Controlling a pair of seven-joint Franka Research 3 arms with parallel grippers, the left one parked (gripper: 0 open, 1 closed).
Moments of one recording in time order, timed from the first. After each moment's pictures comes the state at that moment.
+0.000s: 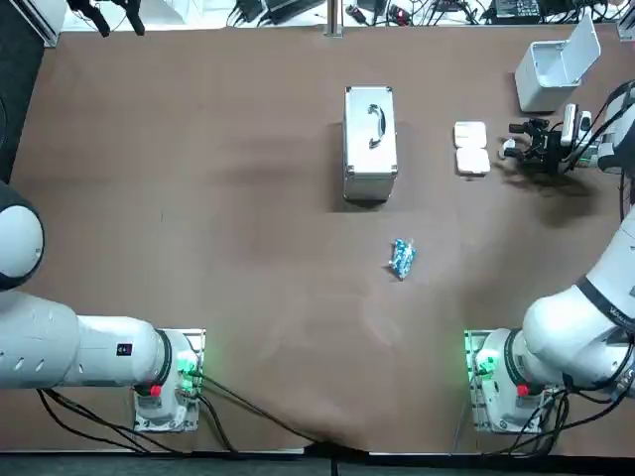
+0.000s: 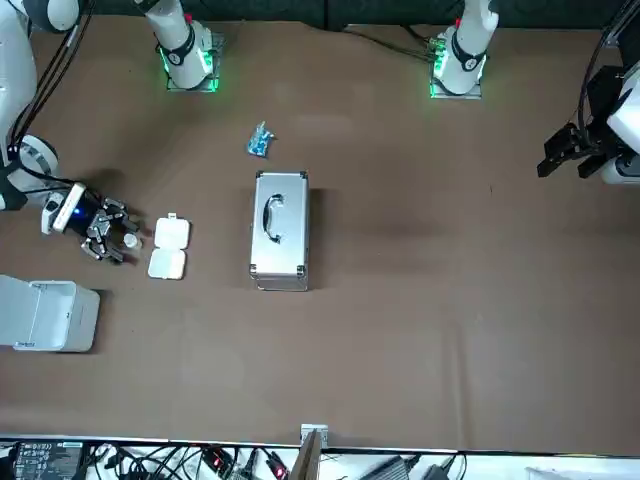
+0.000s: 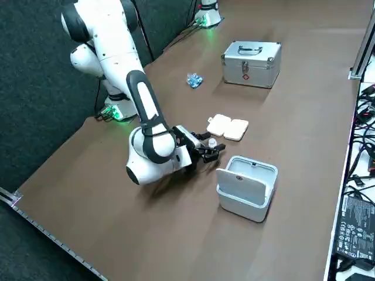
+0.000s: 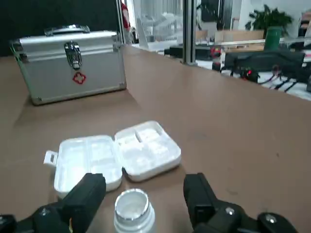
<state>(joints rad) -0.33 0.74 -0.31 -1.93 1.37 1.62 -2.64</state>
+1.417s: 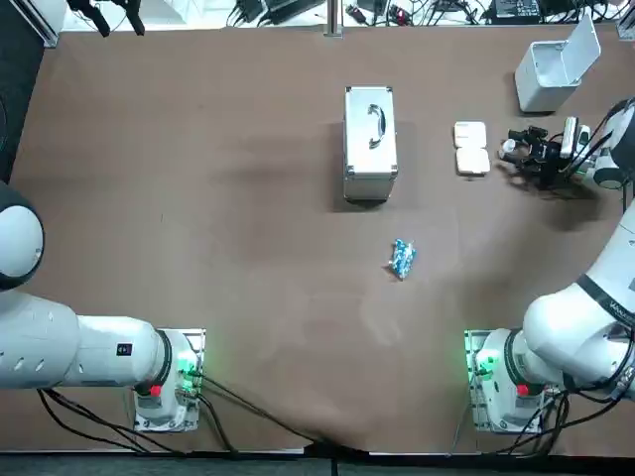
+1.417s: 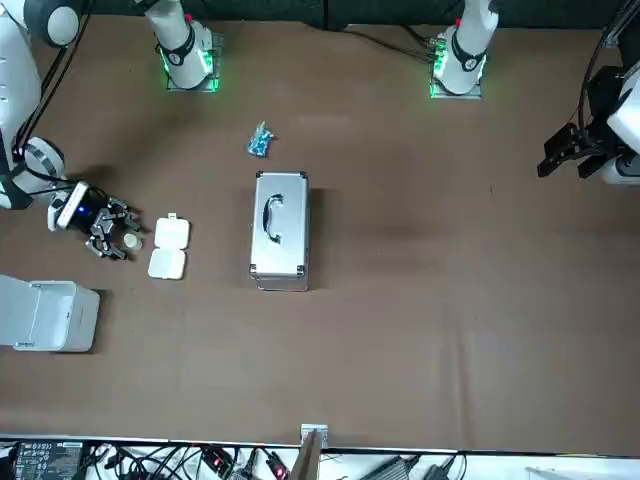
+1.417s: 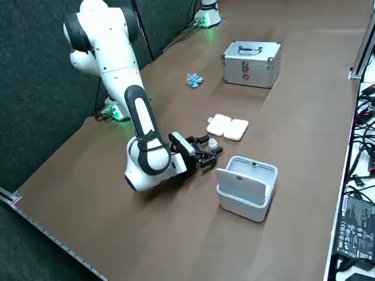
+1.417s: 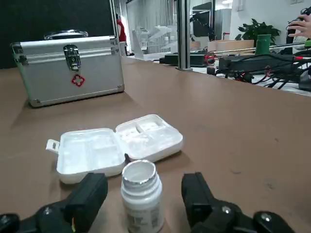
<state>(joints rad) -0.37 0.82 -0.31 -1.91 1.41 1.56 -2.69</state>
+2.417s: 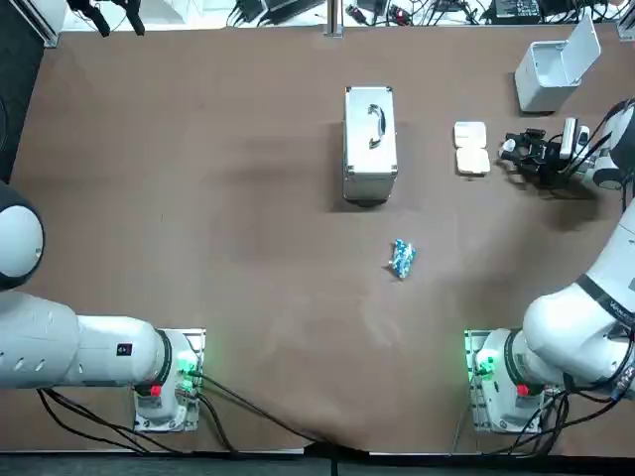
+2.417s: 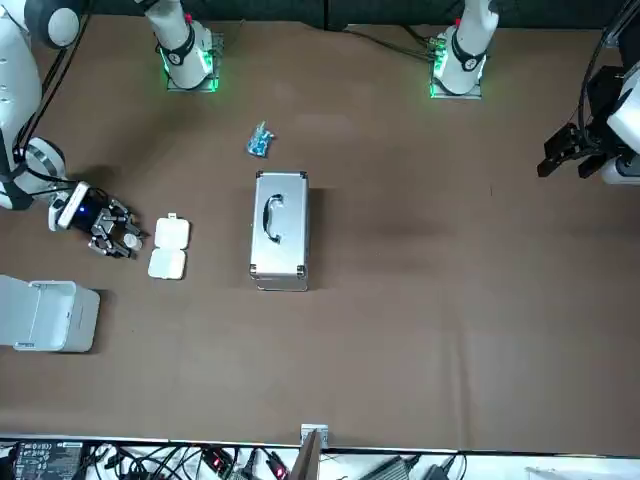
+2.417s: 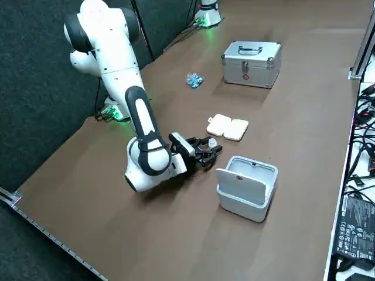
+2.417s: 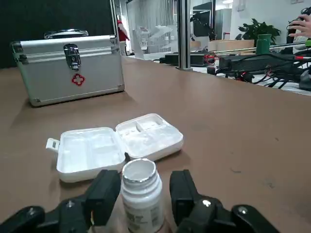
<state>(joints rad) -0.37 0.82 -0.31 -1.91 1.41 1.56 -2.69</state>
